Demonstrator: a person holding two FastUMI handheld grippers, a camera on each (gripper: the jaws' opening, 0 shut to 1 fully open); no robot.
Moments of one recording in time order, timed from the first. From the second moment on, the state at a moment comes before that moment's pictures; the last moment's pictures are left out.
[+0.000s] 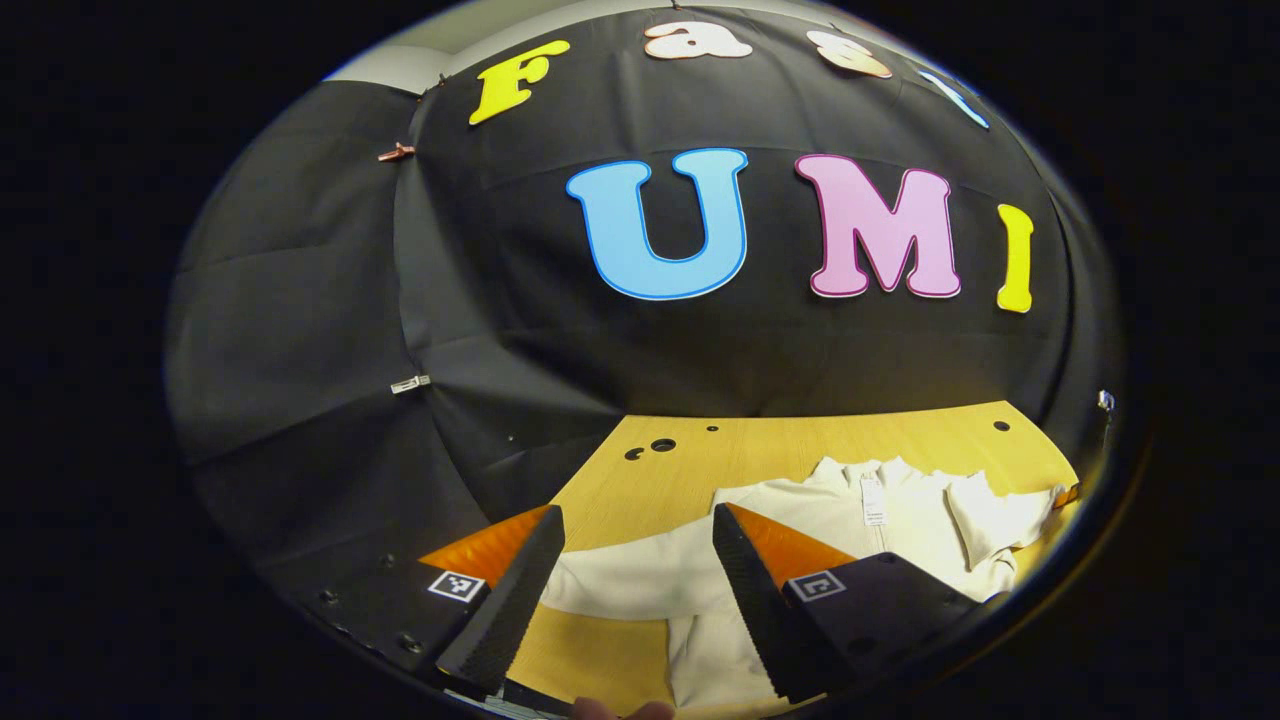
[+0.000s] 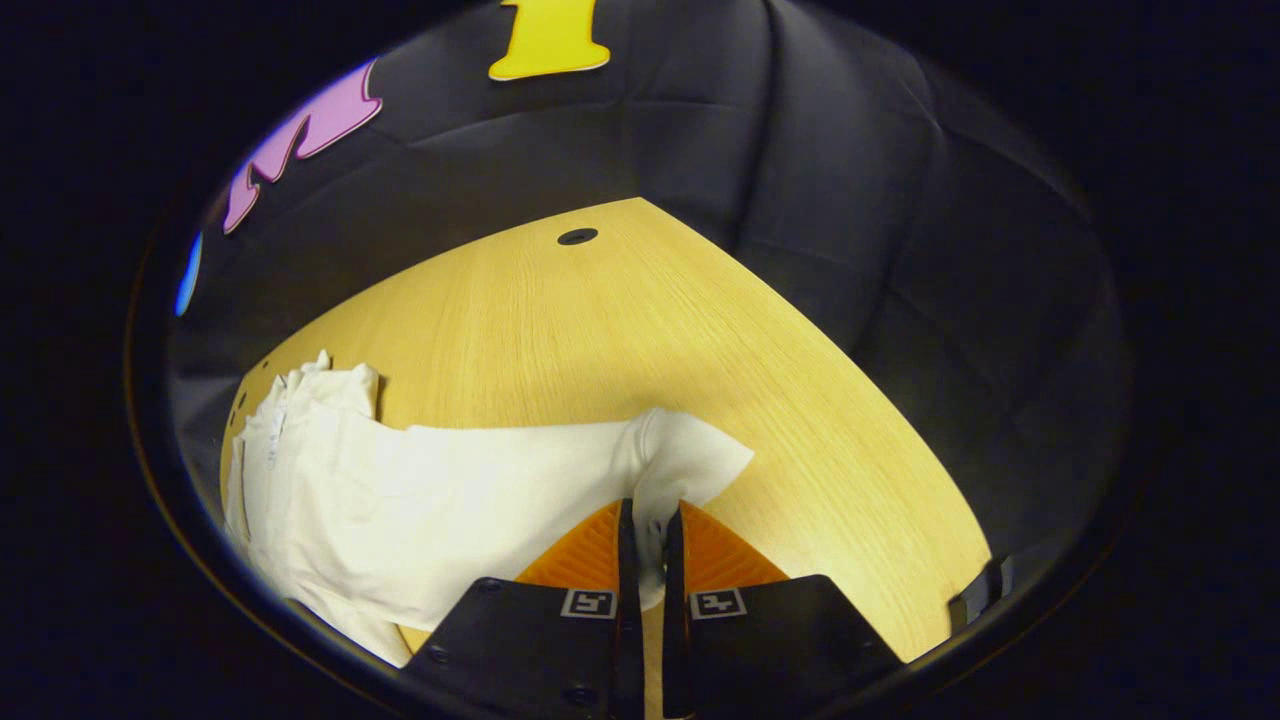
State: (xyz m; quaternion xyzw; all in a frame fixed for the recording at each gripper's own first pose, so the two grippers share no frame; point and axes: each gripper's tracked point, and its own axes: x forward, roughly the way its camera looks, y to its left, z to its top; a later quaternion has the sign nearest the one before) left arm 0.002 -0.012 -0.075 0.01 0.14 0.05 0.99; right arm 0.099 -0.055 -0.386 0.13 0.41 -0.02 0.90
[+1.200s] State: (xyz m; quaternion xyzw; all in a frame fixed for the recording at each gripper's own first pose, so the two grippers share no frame) left arm -0.005 0.040 -0.065 -0.01 0.09 0.00 1.00; right arm 0.027 0.195 -0.153 0.16 0.20 0.13 0.96
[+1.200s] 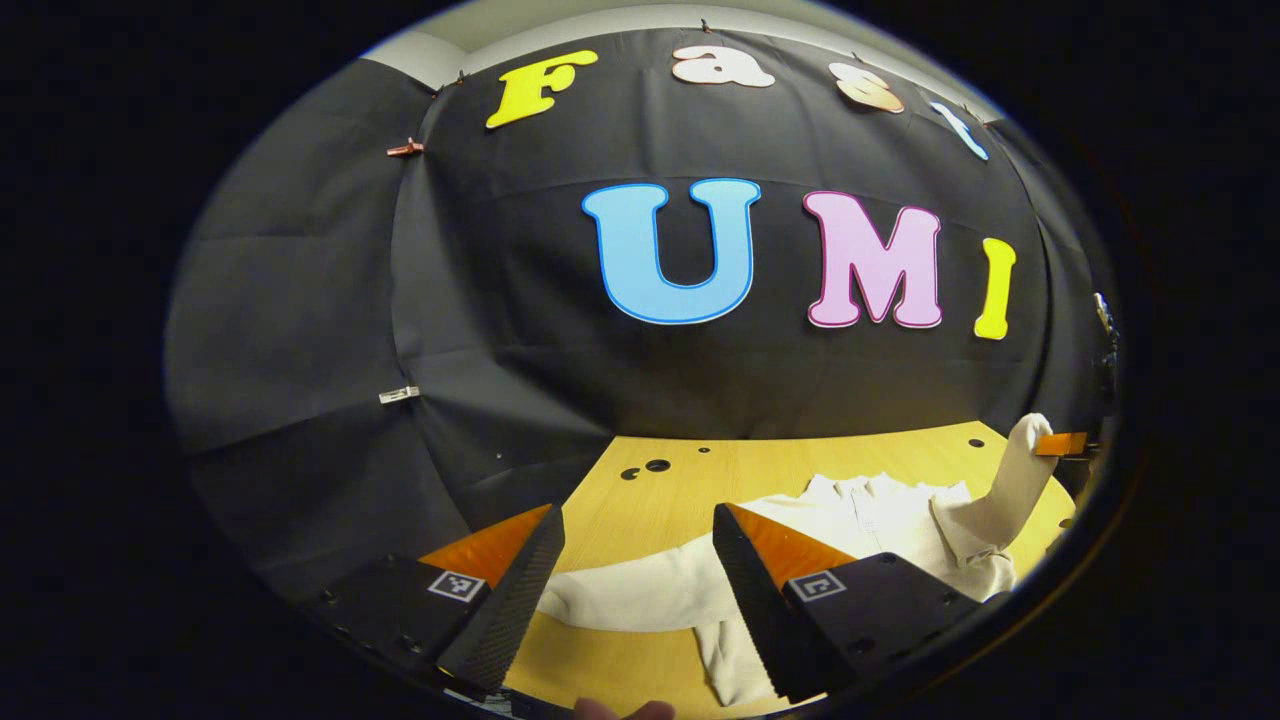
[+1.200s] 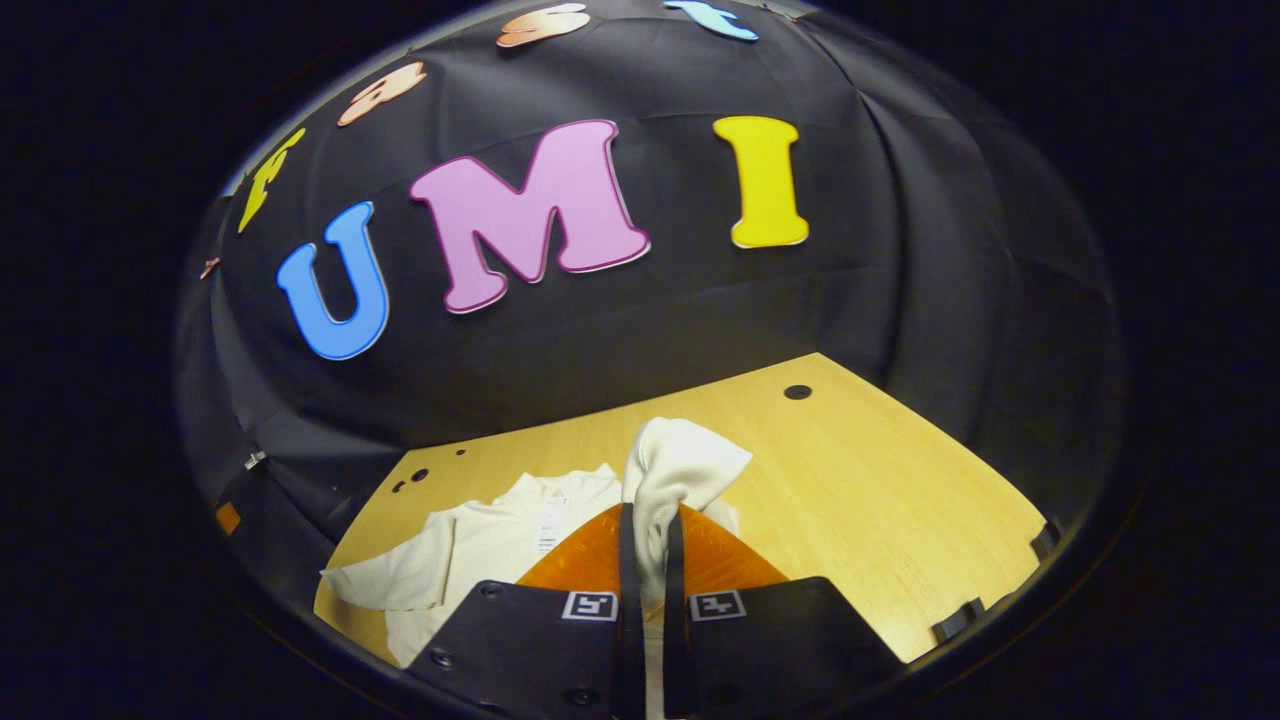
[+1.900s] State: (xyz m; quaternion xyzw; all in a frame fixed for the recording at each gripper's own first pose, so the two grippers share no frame) left arm -0.008 0.097 -0.110 -0.05 0.11 0.00 0.99; right arm -0.009 0.402 -0.234 0.09 0.28 0.26 0.92
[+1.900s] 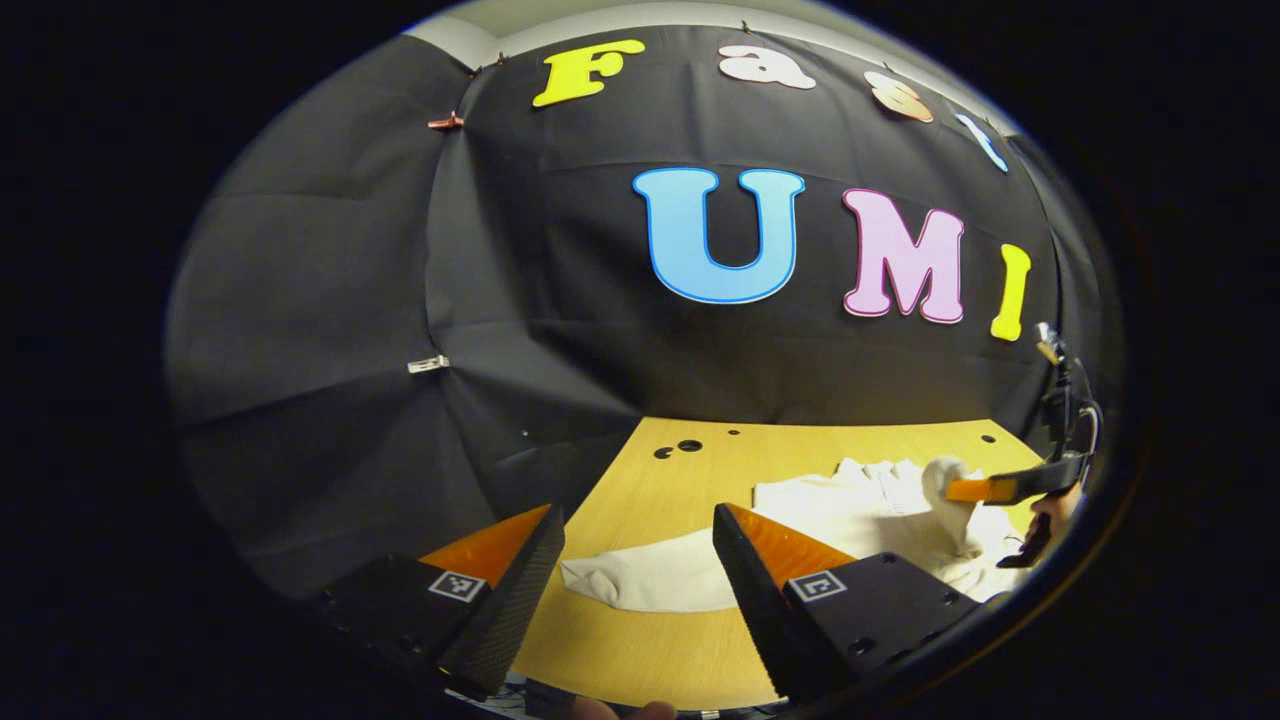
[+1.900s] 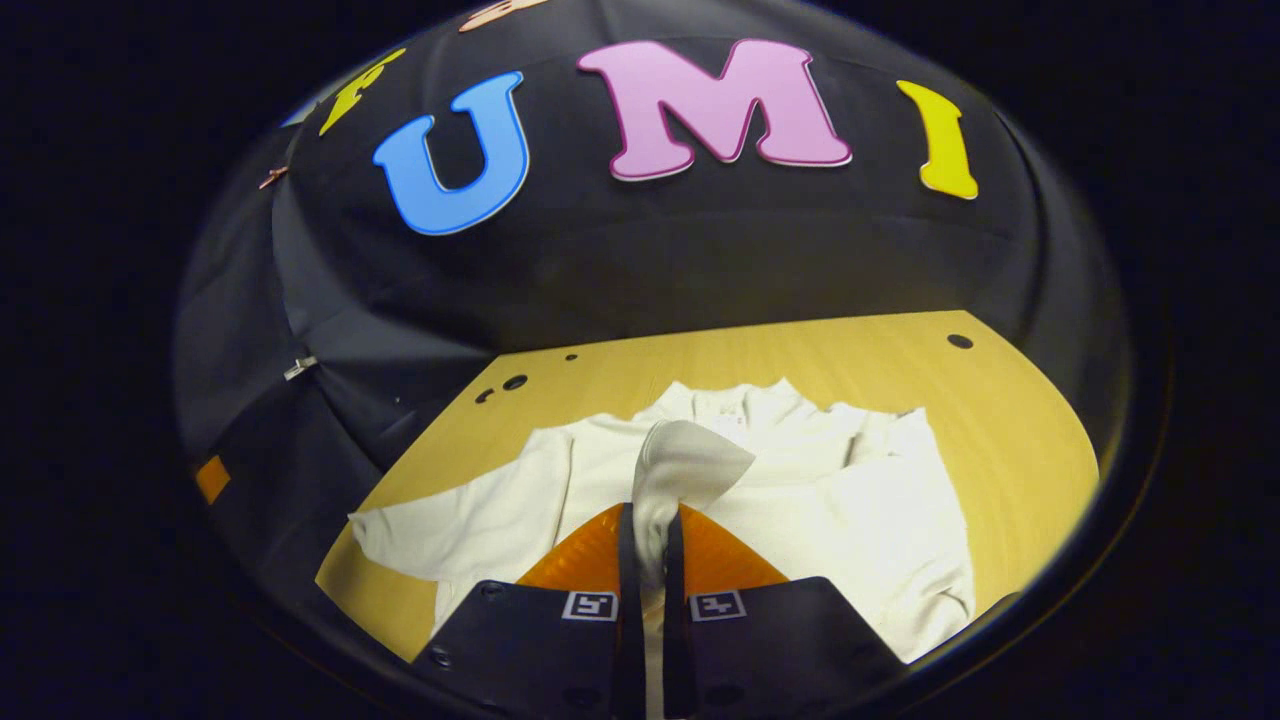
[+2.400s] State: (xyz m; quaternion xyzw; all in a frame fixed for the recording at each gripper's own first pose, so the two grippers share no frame) left arm 0.032 0.115 -0.177 -0.04 0.16 0.02 0.99; right arm -0.032 0.460 -0.305 0.07 0.37 0.29 0.88
